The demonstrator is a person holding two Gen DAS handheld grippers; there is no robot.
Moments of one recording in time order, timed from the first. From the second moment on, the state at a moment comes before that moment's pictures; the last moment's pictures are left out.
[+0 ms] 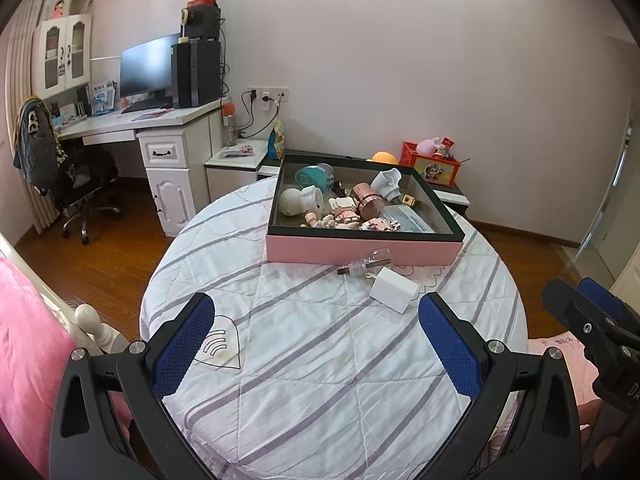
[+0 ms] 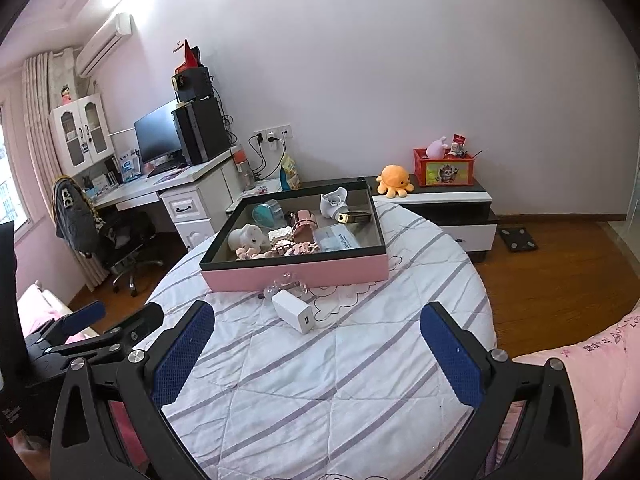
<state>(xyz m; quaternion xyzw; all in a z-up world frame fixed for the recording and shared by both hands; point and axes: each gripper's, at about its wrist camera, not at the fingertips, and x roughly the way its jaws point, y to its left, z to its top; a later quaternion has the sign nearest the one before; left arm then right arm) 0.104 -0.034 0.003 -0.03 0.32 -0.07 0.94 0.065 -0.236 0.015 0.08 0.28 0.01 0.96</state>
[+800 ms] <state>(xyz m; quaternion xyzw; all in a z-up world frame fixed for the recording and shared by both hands) 0.121 -0.020 -0.027 -0.04 0.35 -0.06 0.93 0.109 -0.223 -0.028 0.04 0.35 0.02 0.94</state>
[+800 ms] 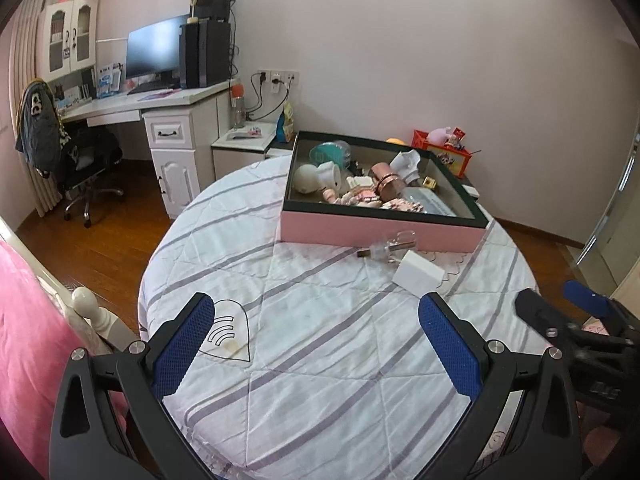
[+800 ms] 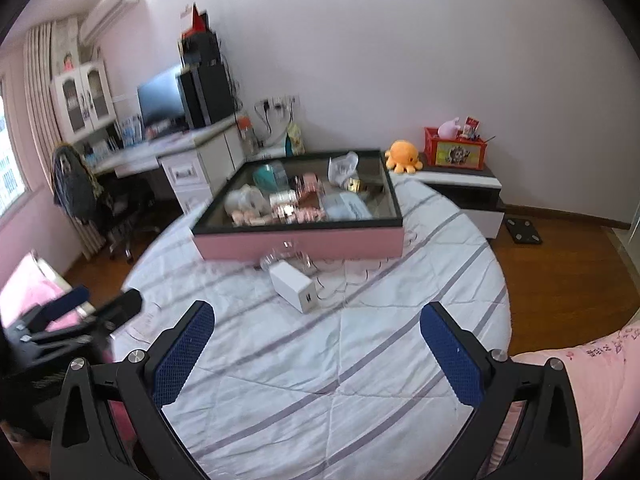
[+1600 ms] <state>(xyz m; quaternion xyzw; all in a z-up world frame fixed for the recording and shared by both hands) 0.206 -0.025 -0.096 -0.03 0.41 -0.04 0.91 0.223 -0.196 -0.119 -0.01 0.45 0.09 0.89</state>
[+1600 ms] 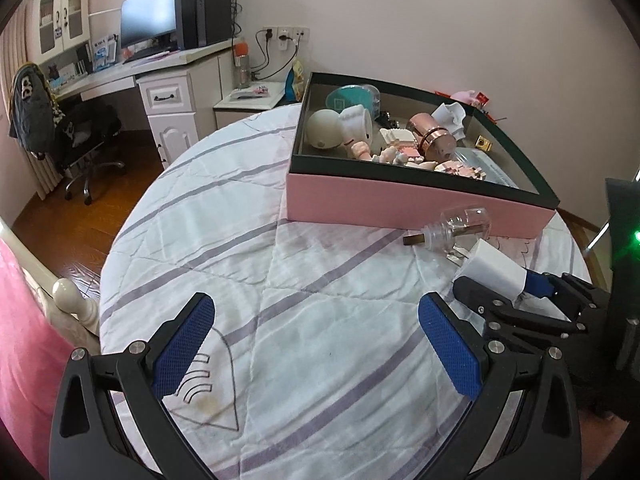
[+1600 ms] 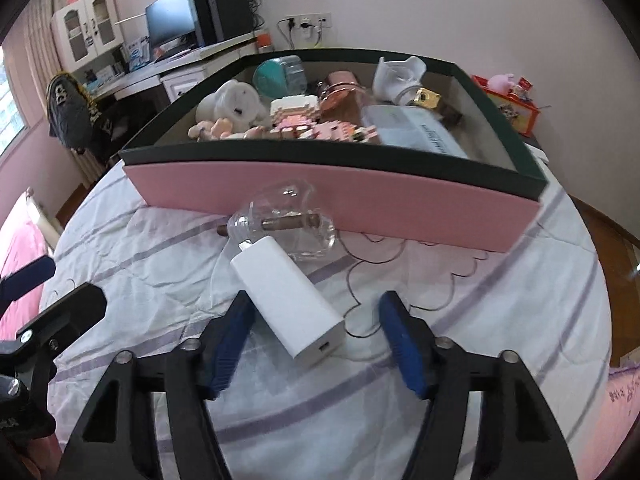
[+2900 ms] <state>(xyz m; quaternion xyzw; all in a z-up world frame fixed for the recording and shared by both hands) 0.280 -0.107 -0.123 -0.04 0.45 -0.10 0.89 0.221 -0.250 -0.114 0.04 0.44 0.11 0.89</state>
